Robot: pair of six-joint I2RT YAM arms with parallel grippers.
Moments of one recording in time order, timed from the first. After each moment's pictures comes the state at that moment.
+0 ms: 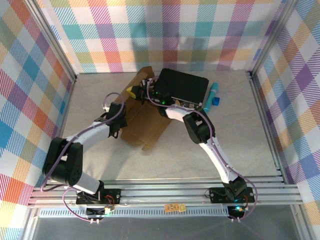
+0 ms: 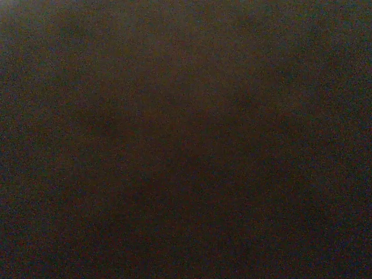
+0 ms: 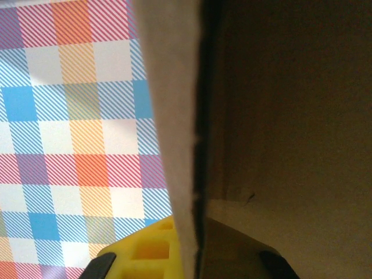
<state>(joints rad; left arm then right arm) -0.32 1.52 0.87 -0.31 -0.39 -0.54 0.64 2.68 2.04 0.86 -0.71 1.75</state>
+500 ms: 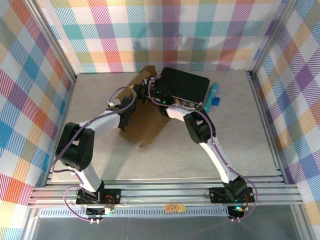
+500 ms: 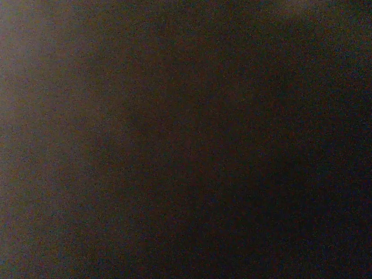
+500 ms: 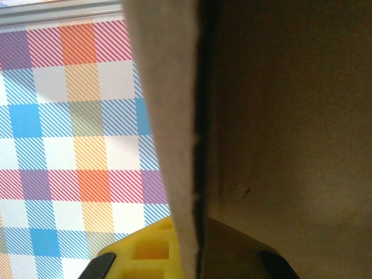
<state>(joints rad) -0.38 1.71 1.08 -0.54 -0.64 -0.66 0.63 2.68 2.04 0.85 -0.67 1.75</state>
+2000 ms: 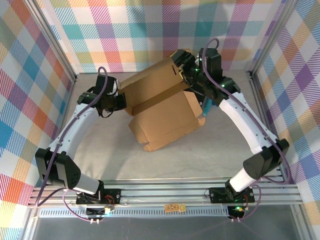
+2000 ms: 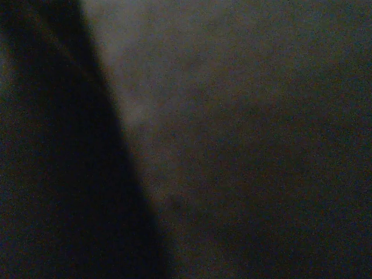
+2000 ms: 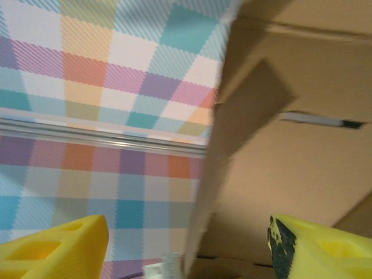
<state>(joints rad) -0.24 1.45 1.39 -0.83 0.11 -0.40 0.52 1.56 1.75 -0.46 -0.10 1.19</state>
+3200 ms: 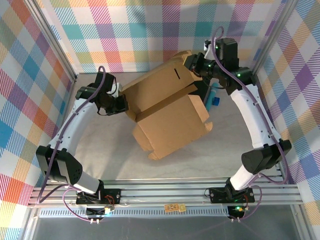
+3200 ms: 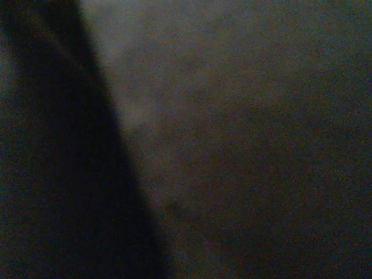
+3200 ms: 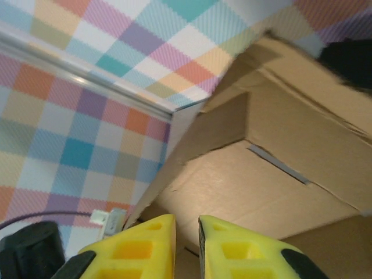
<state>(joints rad) -0.23 1.50 1.51 -1.05 0.25 -0.43 0.34 1.62 1.94 -0.75 -0.37 0.77</state>
